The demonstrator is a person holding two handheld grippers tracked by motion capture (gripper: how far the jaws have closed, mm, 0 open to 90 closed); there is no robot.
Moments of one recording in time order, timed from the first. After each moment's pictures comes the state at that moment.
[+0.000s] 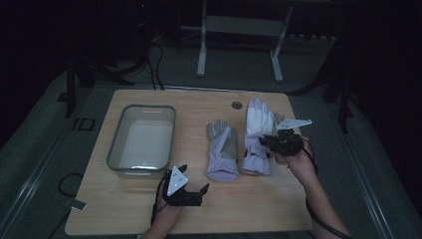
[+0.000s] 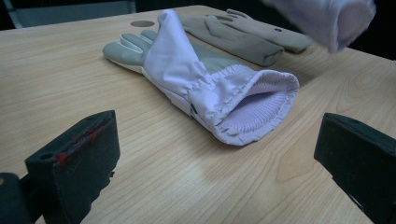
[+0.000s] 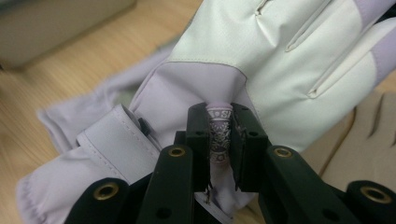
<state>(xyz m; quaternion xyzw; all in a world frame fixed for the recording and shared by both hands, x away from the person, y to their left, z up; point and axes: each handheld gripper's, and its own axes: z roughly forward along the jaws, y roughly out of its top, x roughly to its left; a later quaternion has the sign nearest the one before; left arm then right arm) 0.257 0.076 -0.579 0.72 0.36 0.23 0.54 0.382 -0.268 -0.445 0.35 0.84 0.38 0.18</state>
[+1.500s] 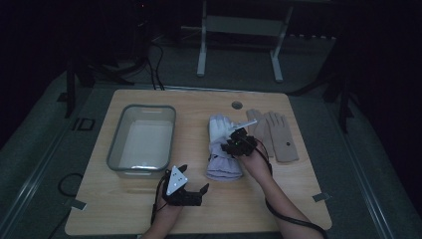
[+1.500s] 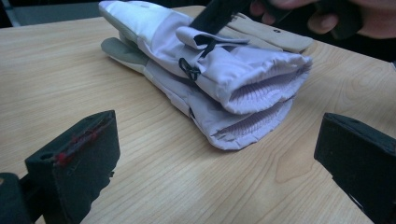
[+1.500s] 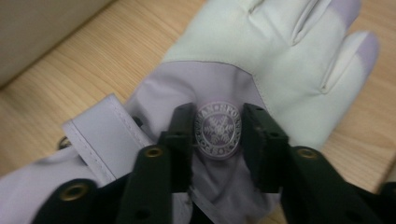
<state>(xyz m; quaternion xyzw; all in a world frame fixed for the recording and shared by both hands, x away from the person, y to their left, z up) 0.259 0.077 -0.579 0.72 0.36 0.22 0.55 0.407 -0.153 -0.501 0.38 0.86 0.33 0.13</state>
